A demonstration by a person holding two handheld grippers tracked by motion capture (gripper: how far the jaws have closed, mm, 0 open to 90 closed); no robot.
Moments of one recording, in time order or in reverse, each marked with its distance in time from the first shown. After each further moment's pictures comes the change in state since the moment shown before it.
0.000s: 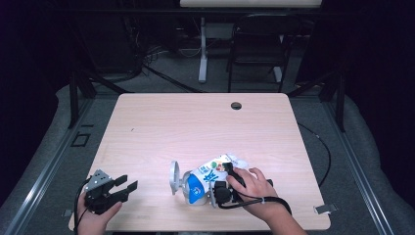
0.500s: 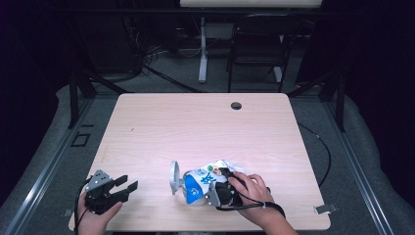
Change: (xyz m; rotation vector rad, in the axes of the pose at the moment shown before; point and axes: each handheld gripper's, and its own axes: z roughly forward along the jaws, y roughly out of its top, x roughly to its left) left arm 0.000 0.000 0.001 0.003 0.002 0.002; right arm 0.004 0.001 -0.006 -0.085 0.073 0.217
